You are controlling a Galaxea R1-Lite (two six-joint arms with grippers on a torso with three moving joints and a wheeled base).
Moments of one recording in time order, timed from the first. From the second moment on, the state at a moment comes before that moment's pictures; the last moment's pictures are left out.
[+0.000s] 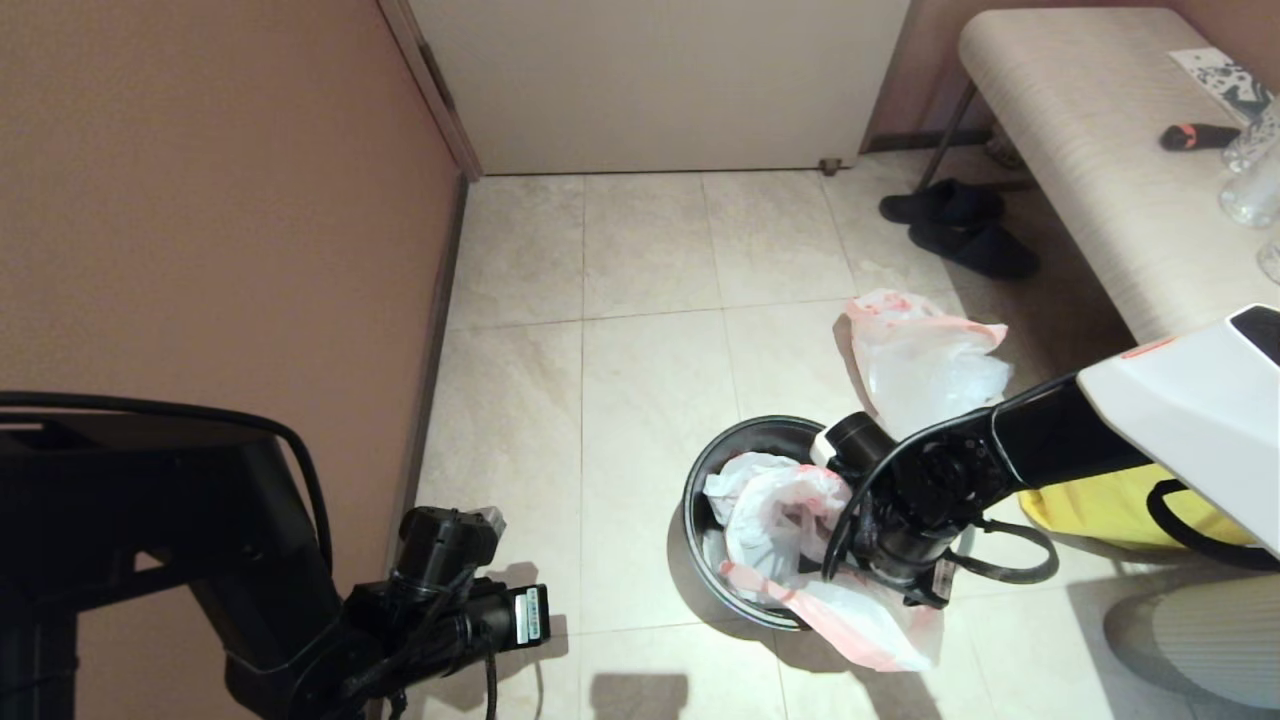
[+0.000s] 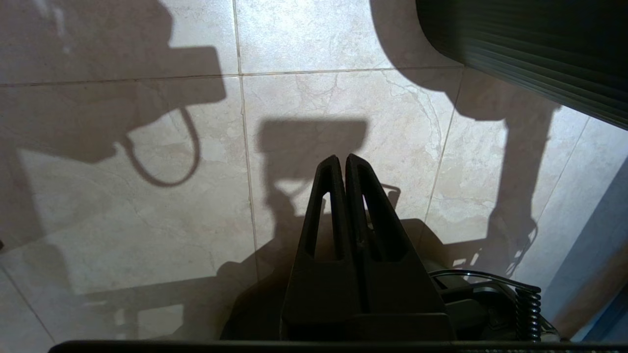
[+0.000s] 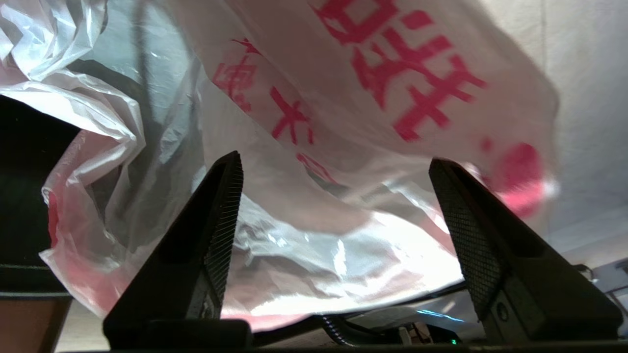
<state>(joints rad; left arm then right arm) -0.38 2.09 -0.44 -0.87 -0.02 -0.41 0.48 2.19 -1.35 0.41 -0.22 0.96</state>
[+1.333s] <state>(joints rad) -0.38 2.09 -0.44 -0.87 -0.02 -0.41 0.43 2.29 -1.37 0.32 -0.15 0.95</state>
